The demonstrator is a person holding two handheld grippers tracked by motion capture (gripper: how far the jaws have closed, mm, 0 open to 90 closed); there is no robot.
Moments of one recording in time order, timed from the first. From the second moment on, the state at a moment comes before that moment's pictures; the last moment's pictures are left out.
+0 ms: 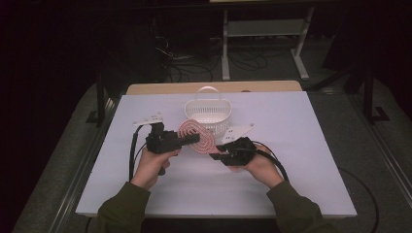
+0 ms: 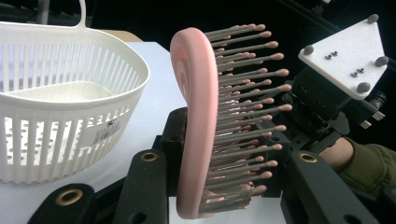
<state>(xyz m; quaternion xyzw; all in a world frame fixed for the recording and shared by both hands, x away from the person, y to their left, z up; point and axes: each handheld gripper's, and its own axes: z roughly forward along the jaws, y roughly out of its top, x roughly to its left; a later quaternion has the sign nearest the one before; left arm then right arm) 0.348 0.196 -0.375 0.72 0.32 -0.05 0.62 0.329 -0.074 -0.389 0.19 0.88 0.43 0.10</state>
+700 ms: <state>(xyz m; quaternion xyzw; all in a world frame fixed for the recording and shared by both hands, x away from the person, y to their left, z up) 0.348 0.202 -0.373 0.71 0.32 -0.05 0.63 0.334 -0.078 -0.390 0.22 0.86 0.45 0.07</state>
